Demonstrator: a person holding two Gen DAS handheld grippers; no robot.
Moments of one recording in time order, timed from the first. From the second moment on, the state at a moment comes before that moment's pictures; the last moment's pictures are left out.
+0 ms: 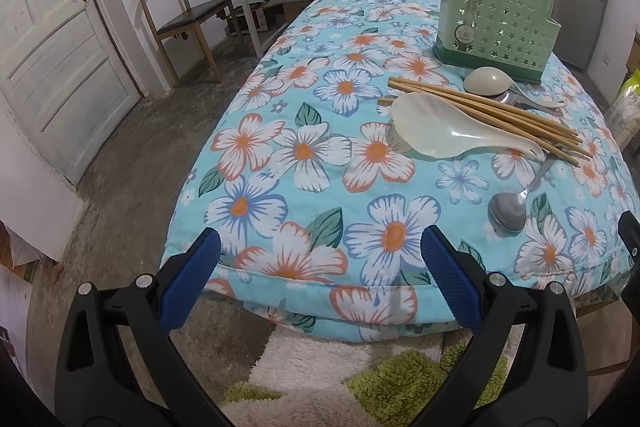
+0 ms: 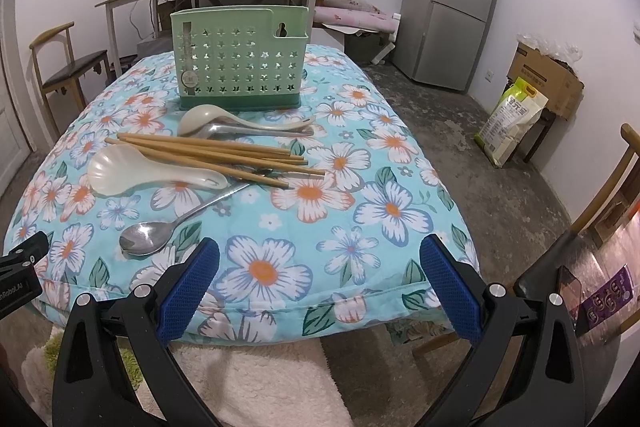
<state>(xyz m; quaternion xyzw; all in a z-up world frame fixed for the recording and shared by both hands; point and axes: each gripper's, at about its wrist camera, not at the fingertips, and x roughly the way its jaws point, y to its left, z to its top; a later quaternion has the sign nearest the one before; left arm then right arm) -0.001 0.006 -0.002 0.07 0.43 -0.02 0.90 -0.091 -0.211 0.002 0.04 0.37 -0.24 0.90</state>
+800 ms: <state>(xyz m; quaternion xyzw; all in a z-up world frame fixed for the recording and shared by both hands) 0.002 0.012 -0.006 0.07 0.43 -0.02 0.90 -0.087 -0.209 0.001 0.04 0.37 -0.24 0.90</state>
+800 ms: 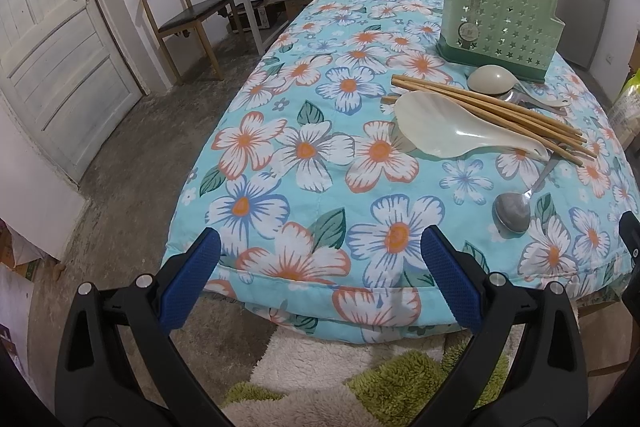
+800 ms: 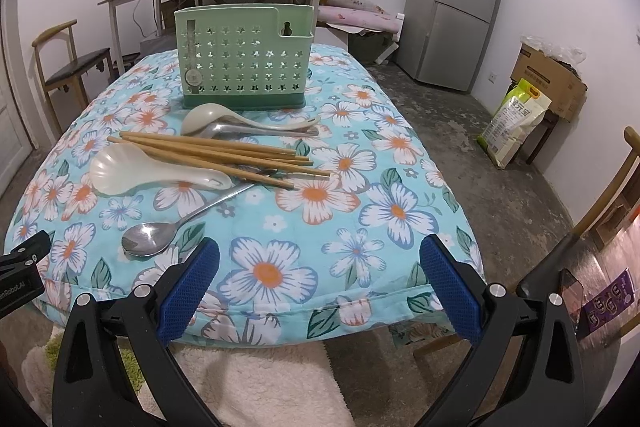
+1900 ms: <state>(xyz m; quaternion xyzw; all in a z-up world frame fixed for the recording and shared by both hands) 0.009 0.028 -0.012 0.04 0.40 -0.12 0.91 -0.090 -0.211 0.000 0.03 0.33 -0.22 0.92</state>
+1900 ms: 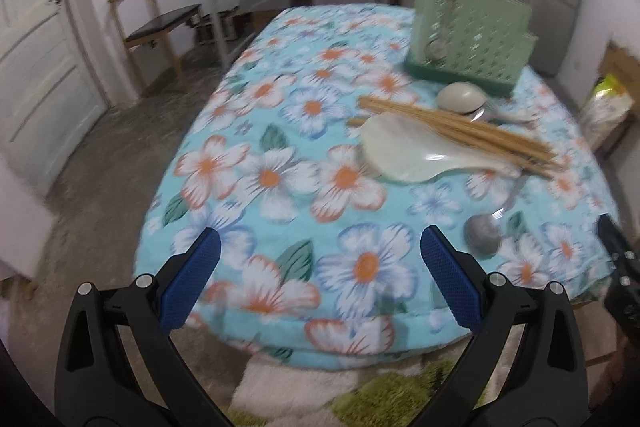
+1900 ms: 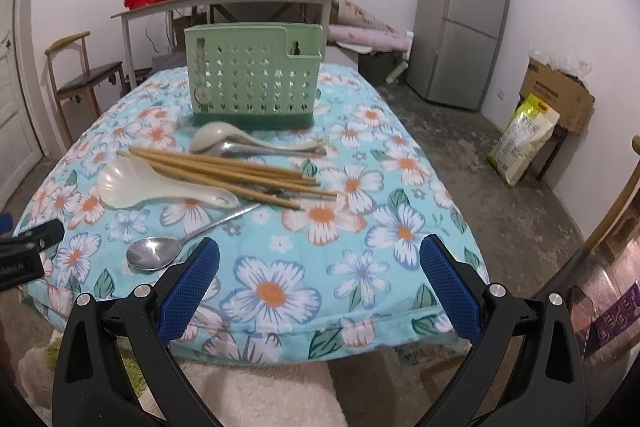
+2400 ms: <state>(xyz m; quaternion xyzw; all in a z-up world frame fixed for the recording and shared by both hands) 0.023 -0.006 -0.024 -0.02 0.42 -0.27 0.87 -0.065 -0.227 -0.033 0.05 0.37 -0.17 0.91</state>
